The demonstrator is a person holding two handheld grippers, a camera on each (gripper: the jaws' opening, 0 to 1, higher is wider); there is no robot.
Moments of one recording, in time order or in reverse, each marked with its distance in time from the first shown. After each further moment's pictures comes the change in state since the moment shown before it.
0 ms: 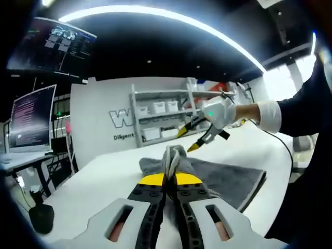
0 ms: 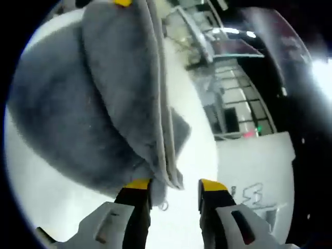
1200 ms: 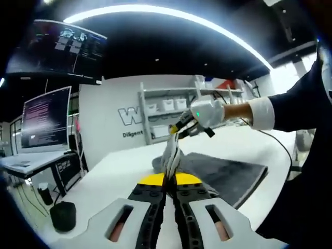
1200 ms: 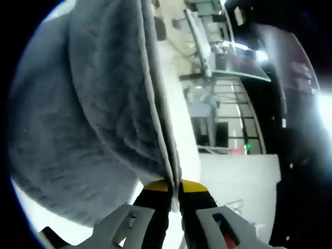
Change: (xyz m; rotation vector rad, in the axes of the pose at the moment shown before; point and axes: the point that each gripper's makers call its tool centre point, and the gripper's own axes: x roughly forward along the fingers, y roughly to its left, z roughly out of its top) left arm -0.042 0.035 0.009 0.003 0.018 0.078; right arm 0.024 -0.061 0.065 -0.087 -0.081 -0.133
